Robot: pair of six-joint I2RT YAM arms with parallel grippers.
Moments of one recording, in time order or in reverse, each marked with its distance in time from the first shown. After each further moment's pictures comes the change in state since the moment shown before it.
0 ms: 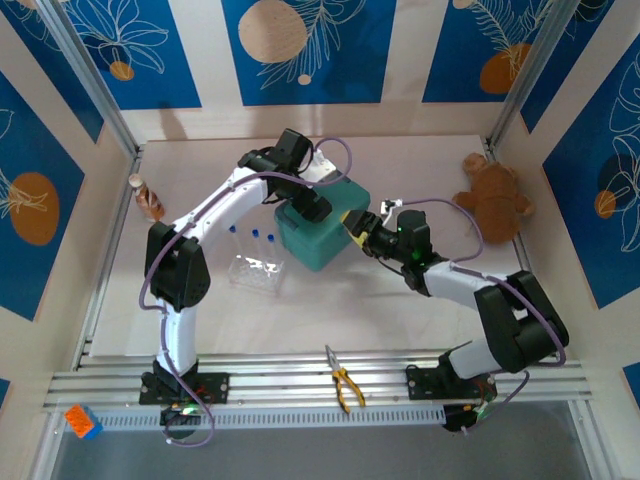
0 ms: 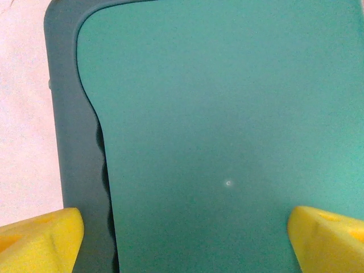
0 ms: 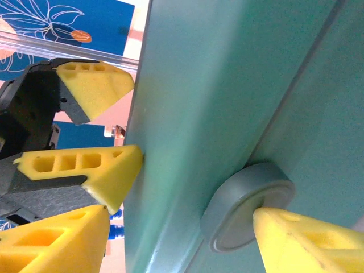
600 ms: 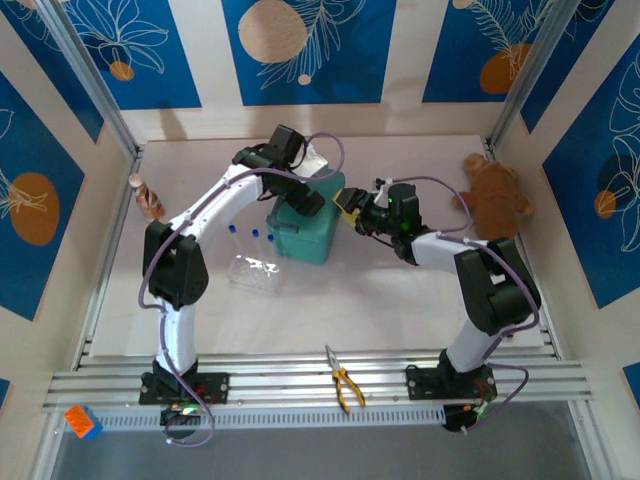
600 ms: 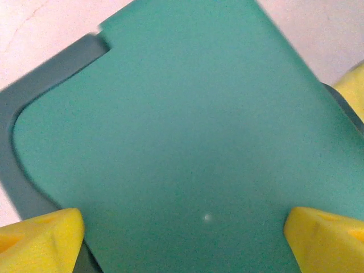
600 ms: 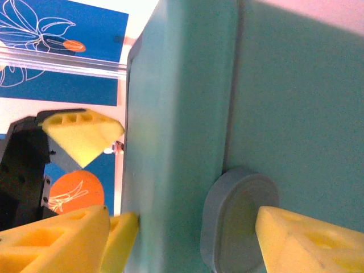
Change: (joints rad) left arm 0.037 0.005 0.012 0.003 -0.047 -0.005; right arm -0.055 0.249 0.282 -0.063 -0.095 0.008
